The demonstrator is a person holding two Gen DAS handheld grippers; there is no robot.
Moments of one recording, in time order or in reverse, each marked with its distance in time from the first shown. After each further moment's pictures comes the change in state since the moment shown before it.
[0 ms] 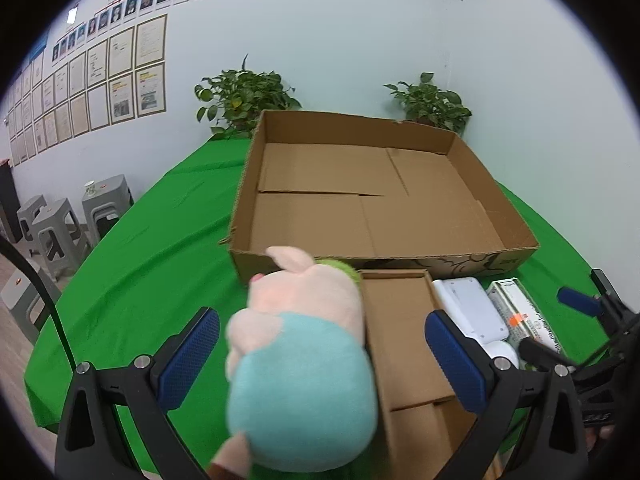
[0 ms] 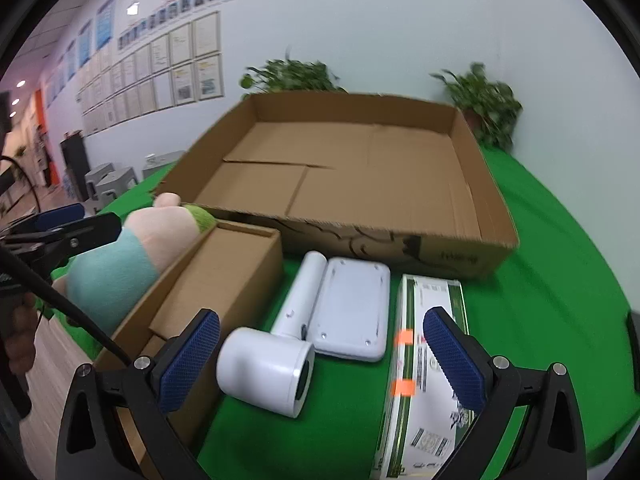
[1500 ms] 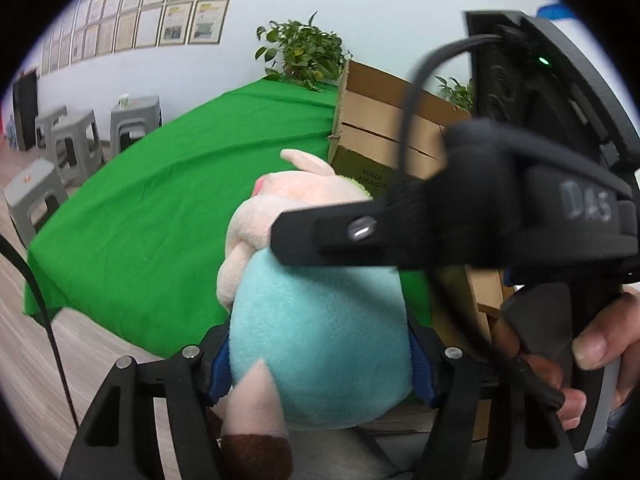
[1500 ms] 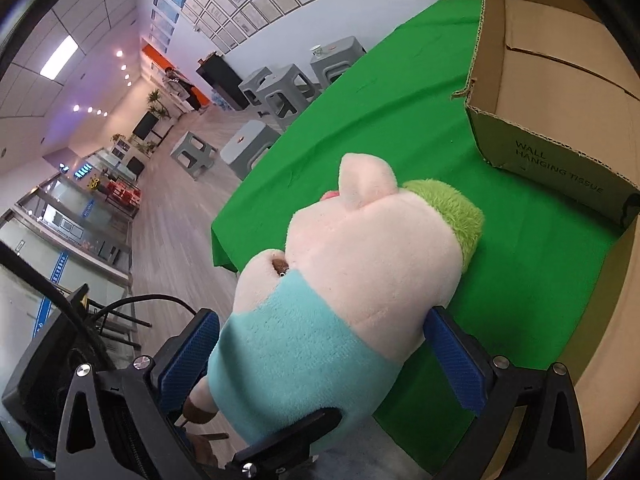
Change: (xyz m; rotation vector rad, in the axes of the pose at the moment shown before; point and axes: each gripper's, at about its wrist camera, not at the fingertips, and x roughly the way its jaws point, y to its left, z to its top) left arm -0.040 0.083 -0.081 -0.222 0.100 -0.002; right arm 0.136 0.246 0.079 0.086 0.481 0.718
